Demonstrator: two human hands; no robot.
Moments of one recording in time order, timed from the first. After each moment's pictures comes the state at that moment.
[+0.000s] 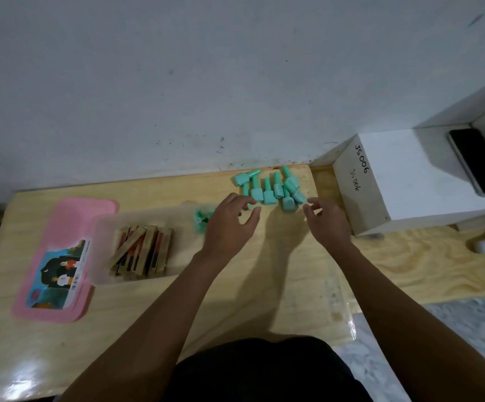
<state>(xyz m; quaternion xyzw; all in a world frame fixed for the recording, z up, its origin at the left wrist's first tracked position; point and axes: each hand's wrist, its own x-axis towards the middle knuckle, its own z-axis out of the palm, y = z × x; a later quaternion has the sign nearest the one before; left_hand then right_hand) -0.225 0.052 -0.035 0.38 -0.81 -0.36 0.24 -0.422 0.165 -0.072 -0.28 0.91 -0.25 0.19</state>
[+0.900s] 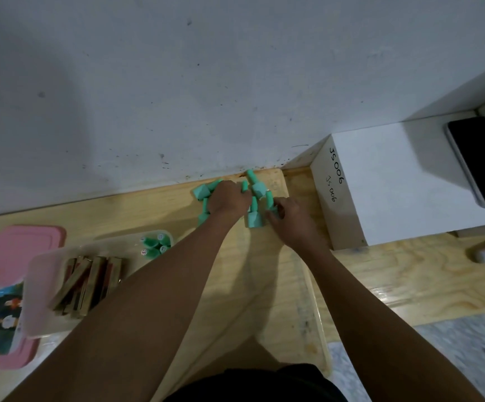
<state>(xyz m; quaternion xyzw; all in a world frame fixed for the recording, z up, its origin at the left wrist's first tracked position) -0.391 -0.002 -0.100 0.56 -0.76 -0.34 -0.06 -0.477 0.134 -0.105 -0.36 0.85 -0.24 0.31</state>
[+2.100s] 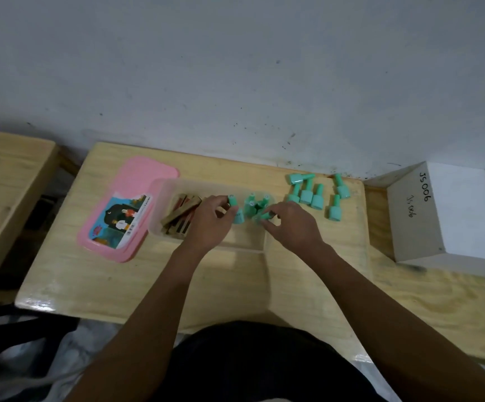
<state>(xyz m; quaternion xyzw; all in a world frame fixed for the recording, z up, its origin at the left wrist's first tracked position) -0.096 0.028 -0.033 0.56 -0.68 -0.43 0.21 -0.282 0.096 -0.036 -0.61 0.76 -0.12 0.18</state>
